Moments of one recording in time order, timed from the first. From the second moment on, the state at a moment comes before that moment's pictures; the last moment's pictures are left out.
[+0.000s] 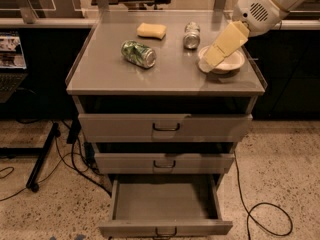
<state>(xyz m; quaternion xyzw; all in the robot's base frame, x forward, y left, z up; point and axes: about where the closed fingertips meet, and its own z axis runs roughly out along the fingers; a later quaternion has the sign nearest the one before) 0.578 -0.143 0.974 -0.47 0.84 0.14 0.25</state>
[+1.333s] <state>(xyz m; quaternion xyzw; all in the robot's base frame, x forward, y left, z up) 0.598 -0.076 0.970 -0.50 0.80 0.21 0.25</state>
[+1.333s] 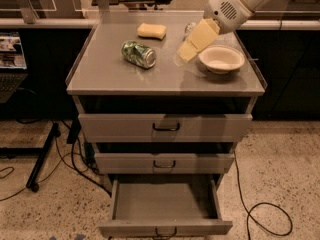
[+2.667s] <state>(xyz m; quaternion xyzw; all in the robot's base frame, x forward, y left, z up) 0.633 -0.029 0.957 -0.49 0.79 0.27 0.26</state>
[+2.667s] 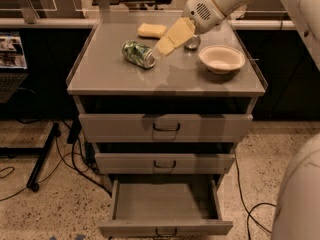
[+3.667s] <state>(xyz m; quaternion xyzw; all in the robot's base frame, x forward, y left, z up) 0.696 0.004 0.960 -0.48 0.78 0.26 0.29</state>
